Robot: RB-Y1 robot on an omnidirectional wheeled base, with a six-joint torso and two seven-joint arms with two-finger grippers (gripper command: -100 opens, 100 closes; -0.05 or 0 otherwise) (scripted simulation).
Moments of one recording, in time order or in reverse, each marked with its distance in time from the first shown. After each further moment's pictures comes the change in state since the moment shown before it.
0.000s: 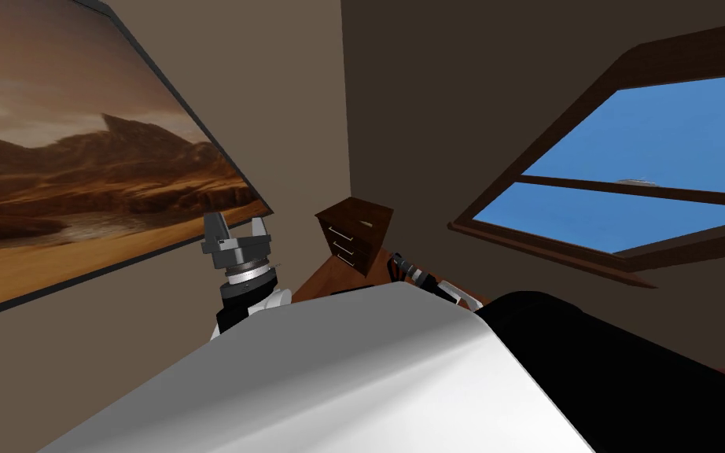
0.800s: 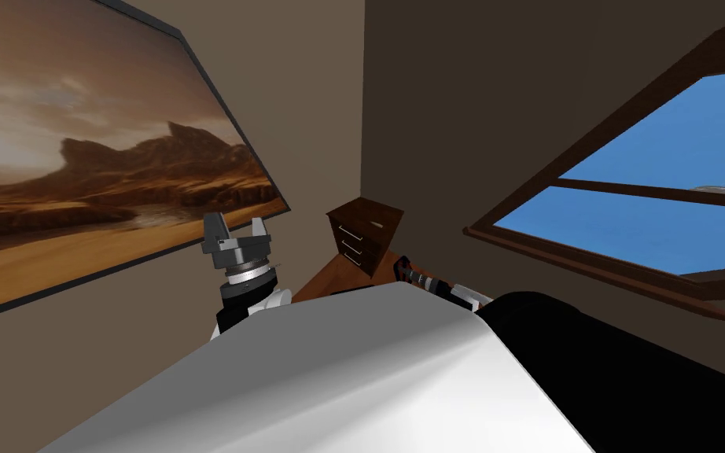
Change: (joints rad) left arm 0.000 0.000 0.000 0.000 0.000 0.000 0.000; right arm 0.039 -0.217 0.072 0.131 0.082 0.003 -0.043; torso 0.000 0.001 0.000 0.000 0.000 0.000
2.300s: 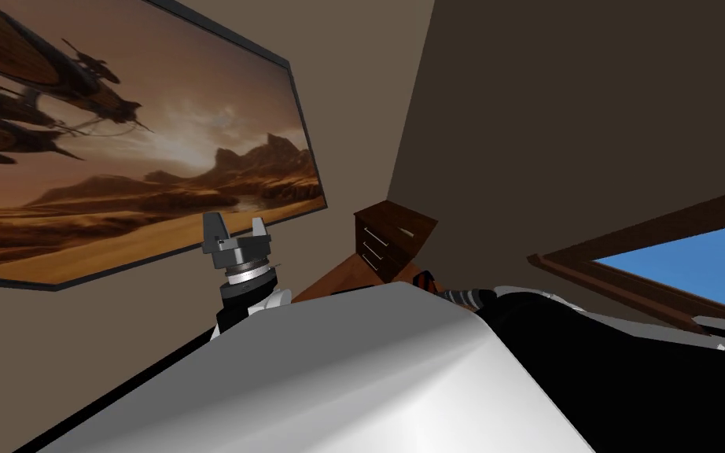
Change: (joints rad) left arm 0.000 0.000 0.000 0.000 0.000 0.000 0.000; right arm 0.062 -0.422 0.178 0.292 0.198 -0.003 -0.103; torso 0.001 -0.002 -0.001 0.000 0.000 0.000
